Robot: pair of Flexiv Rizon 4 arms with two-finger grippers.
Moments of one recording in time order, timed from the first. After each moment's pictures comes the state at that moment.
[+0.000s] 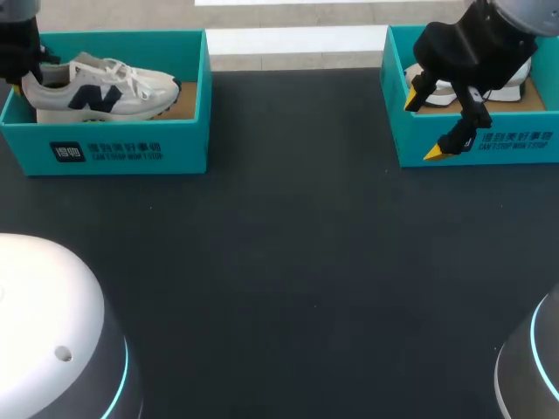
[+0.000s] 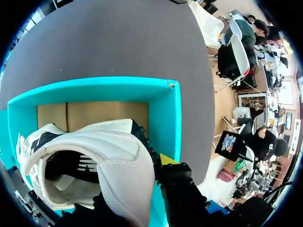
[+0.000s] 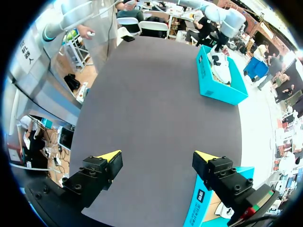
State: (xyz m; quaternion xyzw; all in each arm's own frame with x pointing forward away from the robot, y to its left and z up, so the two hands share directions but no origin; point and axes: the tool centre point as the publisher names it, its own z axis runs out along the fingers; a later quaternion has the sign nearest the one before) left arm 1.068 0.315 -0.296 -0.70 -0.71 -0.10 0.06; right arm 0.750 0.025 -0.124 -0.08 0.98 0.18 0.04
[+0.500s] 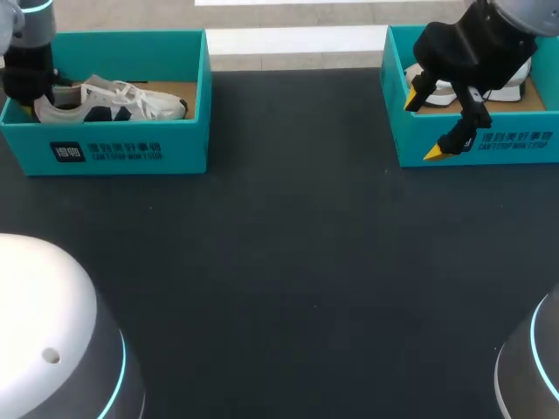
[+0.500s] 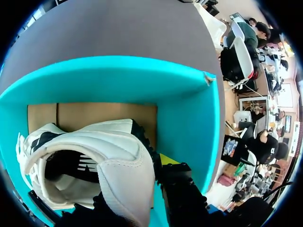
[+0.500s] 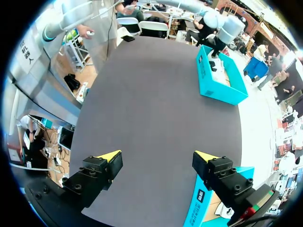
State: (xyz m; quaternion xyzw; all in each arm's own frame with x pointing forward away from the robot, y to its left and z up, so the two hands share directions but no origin) left arm 1.064 0.309 -0.345 -0.69 -0.71 -0.10 0.08; right arm 0.750 0.025 -0.124 -0.08 0.98 0.18 0.04
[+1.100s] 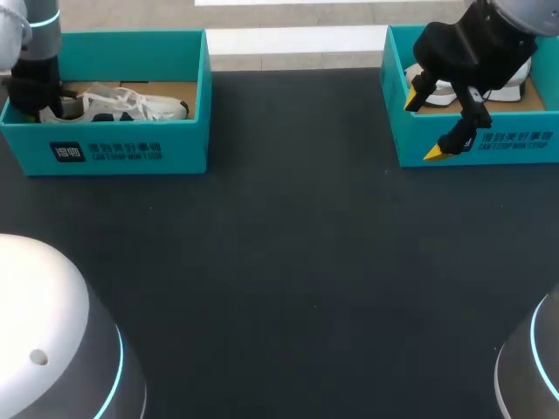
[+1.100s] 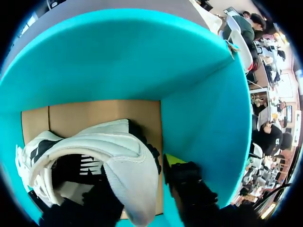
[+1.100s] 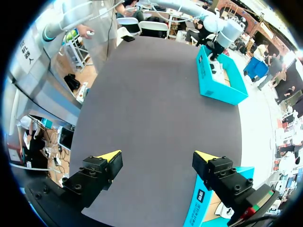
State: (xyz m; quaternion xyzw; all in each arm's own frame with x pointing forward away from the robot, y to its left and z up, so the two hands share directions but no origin) left arm 1.070 0.307 -0.373 -0.72 -0.68 -0.09 0.08; right arm 0.750 0.025 -0.124 -0.08 0.98 0.18 0.04
